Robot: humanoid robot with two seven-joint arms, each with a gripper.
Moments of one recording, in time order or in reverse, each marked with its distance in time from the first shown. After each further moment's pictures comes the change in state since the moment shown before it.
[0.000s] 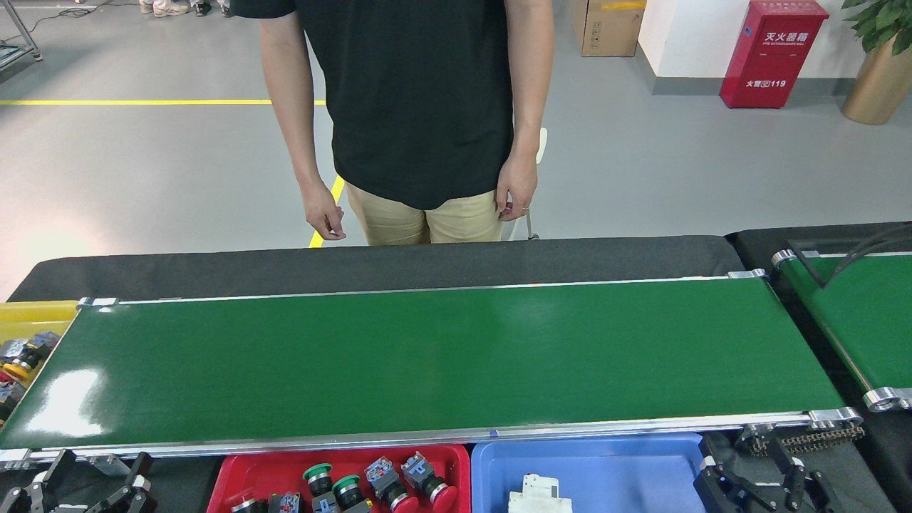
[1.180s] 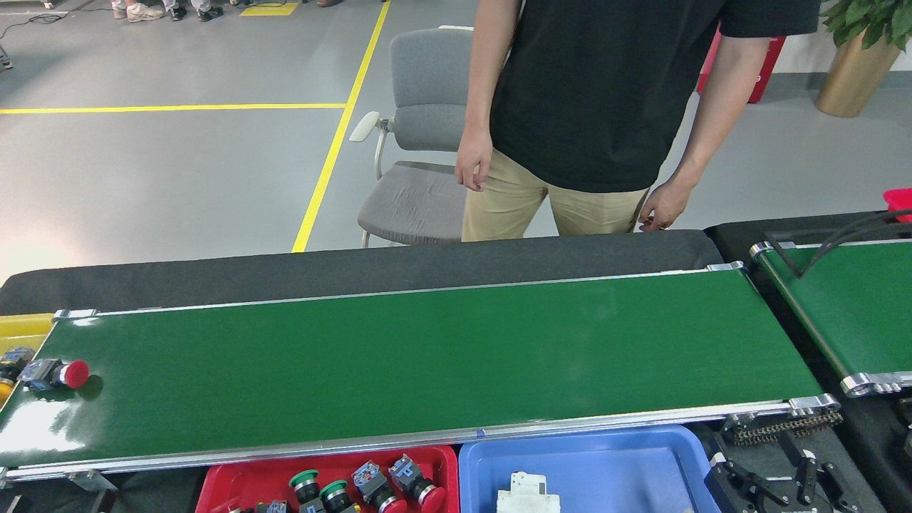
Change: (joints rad) left arm 0.081 -0.030 0.091 -0.004 0.005 0.009 -0.004; right arm -0.004 -0.055 0.001 0.001 -0.009 -0.001 0.002
